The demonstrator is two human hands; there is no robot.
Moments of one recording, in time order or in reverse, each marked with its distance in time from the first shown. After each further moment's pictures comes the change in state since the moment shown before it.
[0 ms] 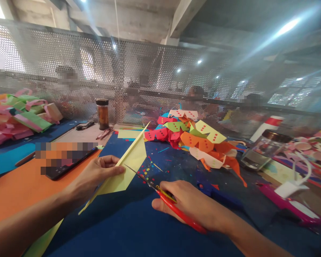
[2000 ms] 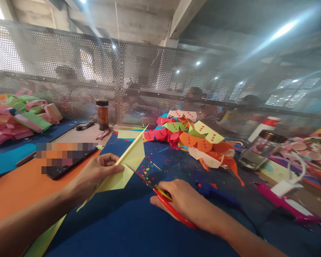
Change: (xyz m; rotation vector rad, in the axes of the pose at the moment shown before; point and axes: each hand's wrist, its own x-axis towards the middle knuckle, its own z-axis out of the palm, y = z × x) left_hand 0.002 -0.004 -0.006 -0.020 -0.021 0.050; right_hand 0.007 0.006 0.014 -0.124 0.096 -0.044
